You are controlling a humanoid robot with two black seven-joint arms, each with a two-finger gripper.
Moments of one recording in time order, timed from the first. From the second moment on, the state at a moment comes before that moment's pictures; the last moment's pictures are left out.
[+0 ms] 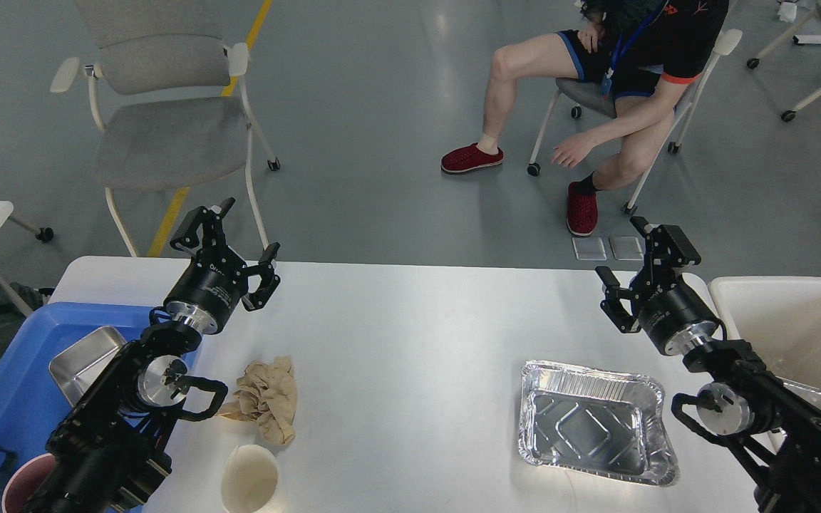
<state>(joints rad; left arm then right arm) -0.43 -0.02 -1.35 -0.83 0.58 -0.33 -0.14 0.35 -0.38 0.96 1.08 -0.40 0.12 0.33</state>
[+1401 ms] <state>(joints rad) -0.35 -0.05 -1.27 -0.86 0.58 -0.21 -0.19 0.32 -1.35 0.62 1.64 -0.81 0.39 -0.12</state>
